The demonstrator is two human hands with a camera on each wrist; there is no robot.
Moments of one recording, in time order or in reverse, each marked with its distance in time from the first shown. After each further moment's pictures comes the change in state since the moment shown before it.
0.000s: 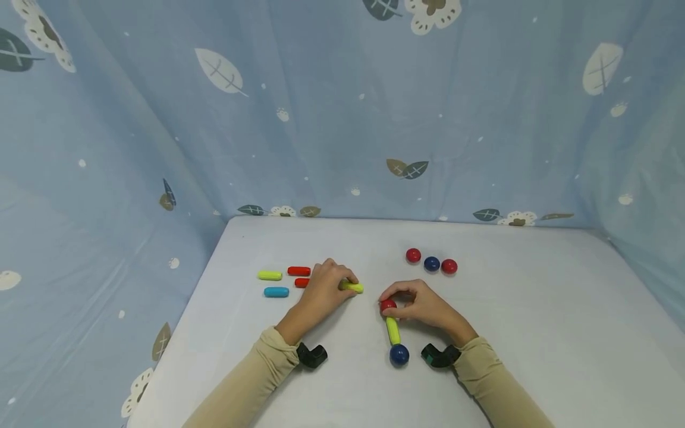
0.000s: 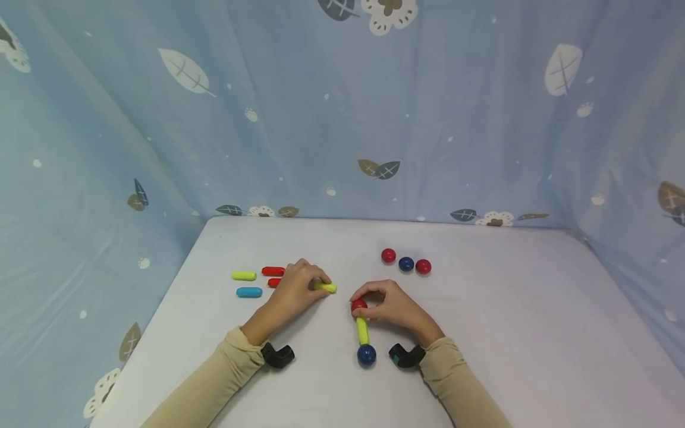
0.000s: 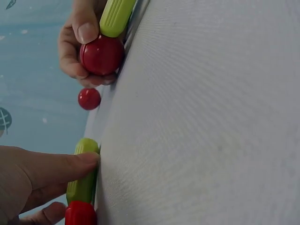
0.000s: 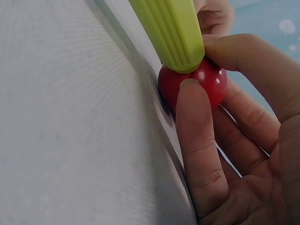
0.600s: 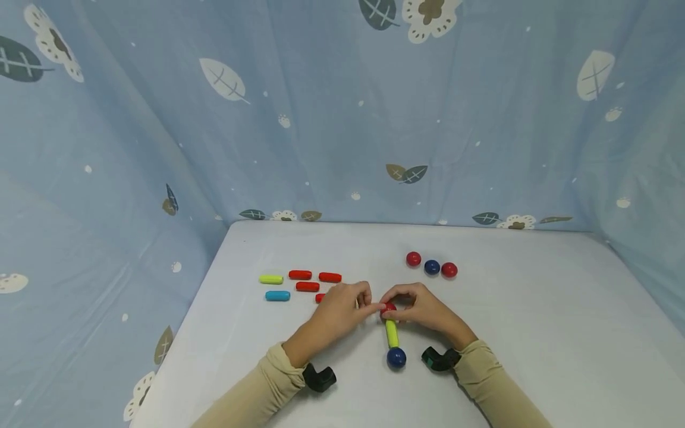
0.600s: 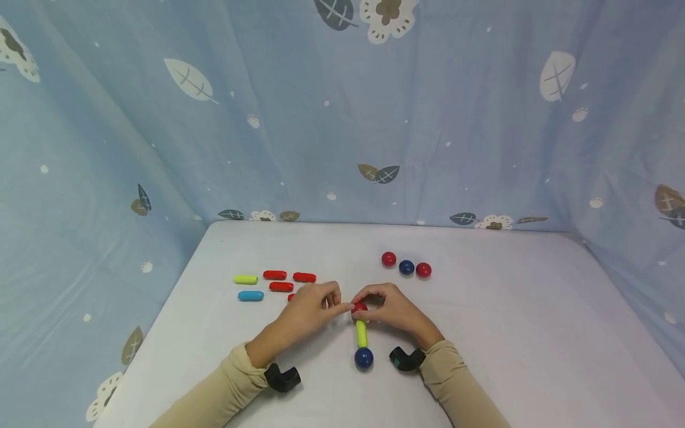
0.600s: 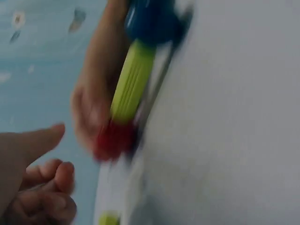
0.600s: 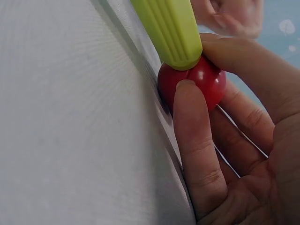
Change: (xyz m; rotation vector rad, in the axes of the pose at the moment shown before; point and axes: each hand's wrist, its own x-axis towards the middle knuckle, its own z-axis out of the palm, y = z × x) left_hand -0.021 0.043 -0.002 -0.155 -0.063 0.036; right_hand 0.000 0.001 0.003 -0.013 0.021 -0.020
